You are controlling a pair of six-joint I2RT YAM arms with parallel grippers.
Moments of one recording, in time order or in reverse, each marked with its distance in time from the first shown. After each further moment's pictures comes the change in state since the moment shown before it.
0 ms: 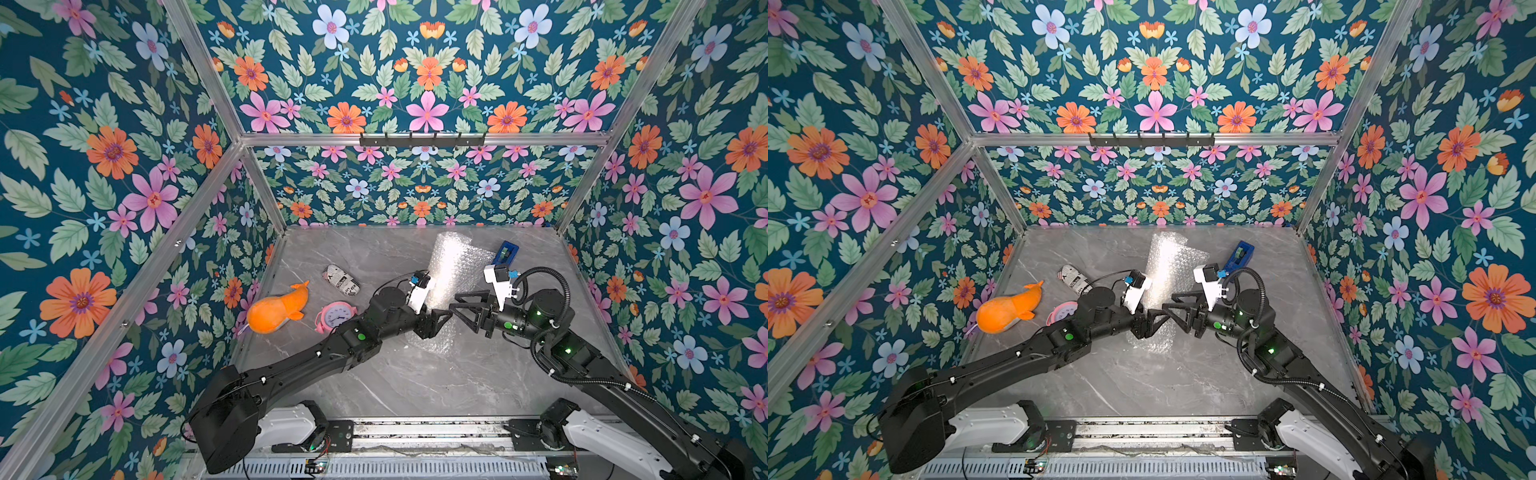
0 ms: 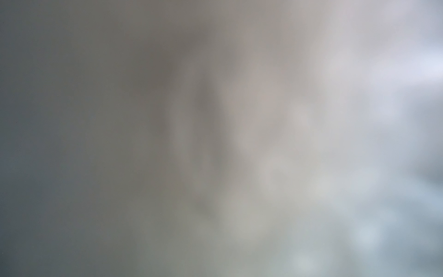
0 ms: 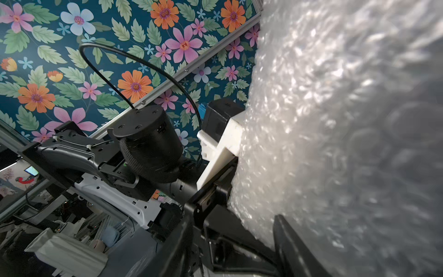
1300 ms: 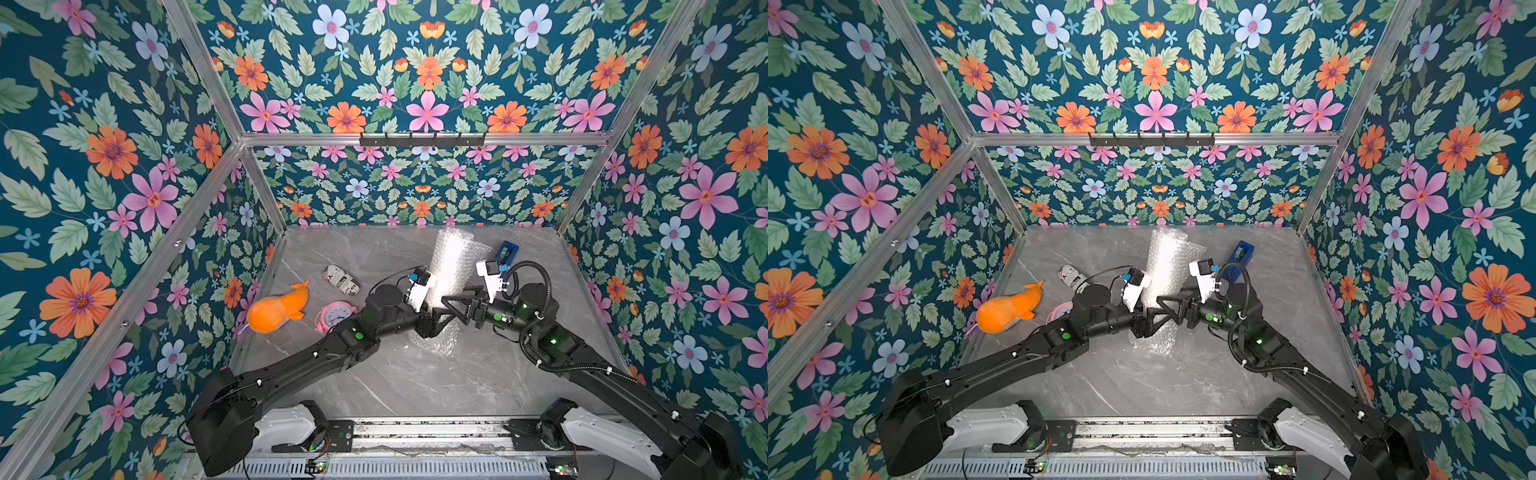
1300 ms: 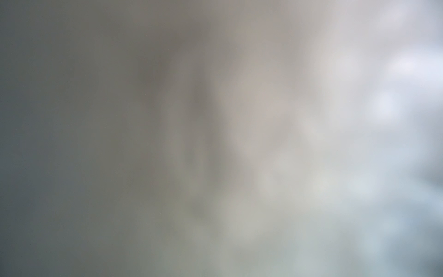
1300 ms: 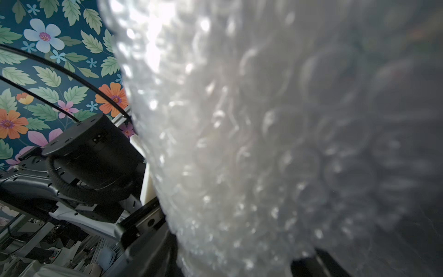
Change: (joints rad) left arm -0.003 -0.016 0.015 0.039 0.121 -0.054; right arm -0.001 0.103 -0.006 0.087 0.020 0.059
